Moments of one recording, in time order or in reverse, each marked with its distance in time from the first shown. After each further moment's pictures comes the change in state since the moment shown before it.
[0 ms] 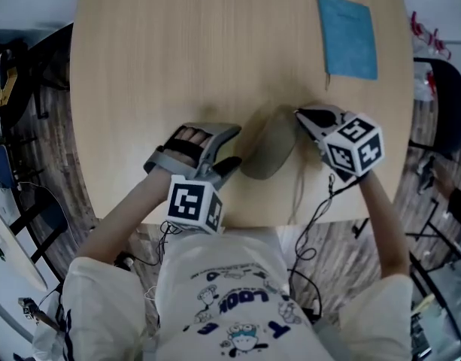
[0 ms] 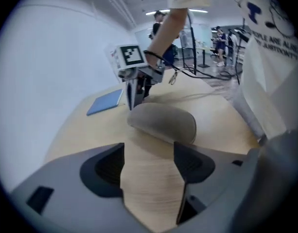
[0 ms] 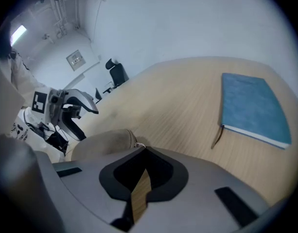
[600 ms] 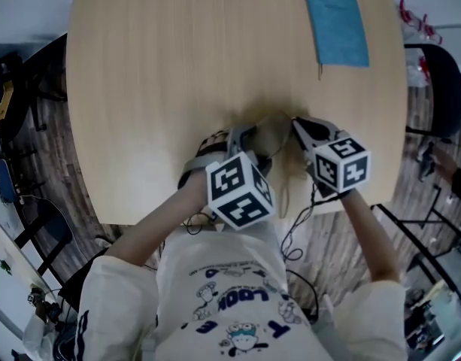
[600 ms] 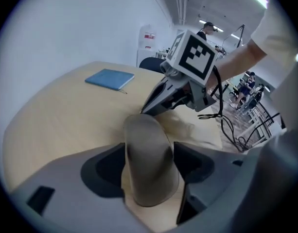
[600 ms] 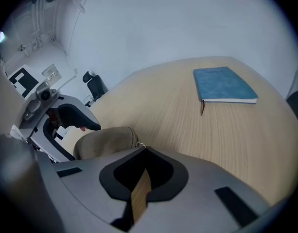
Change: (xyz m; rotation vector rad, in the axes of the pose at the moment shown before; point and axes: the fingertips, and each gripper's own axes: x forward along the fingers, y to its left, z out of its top) left arm 0.026 -0.022 0.037 -0.513 0.114 -0.183; right arm -0.011 0.025 -0.031 0.255 -0.106 -0.192
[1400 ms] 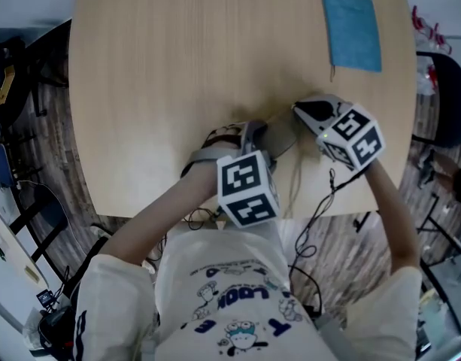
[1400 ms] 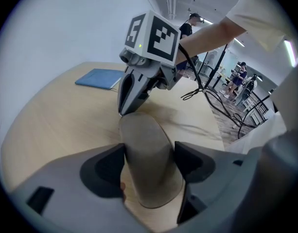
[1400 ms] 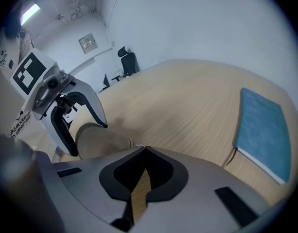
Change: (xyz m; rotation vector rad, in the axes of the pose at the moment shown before) left arm 0.009 0.000 0.003 0.100 0.026 -0.031; right arm 0.024 0.003 0.033 -0.467 0.169 0.191
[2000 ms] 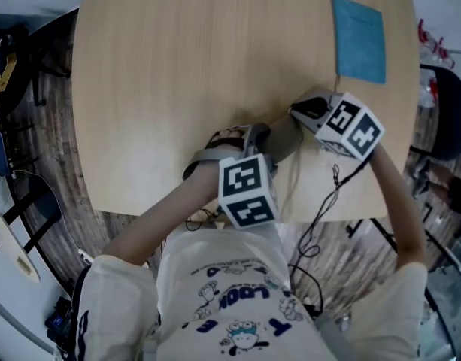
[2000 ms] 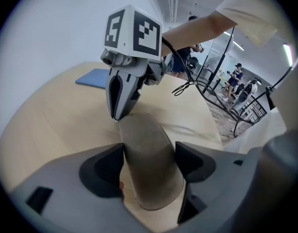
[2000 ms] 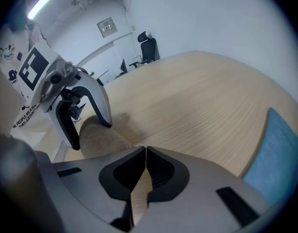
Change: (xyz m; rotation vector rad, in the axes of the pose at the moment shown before) left arm 0.002 0.001 -0.001 -0.019 -0.029 -0.024; right arm 0.013 0.003 0.014 -0.209 0.166 0.126
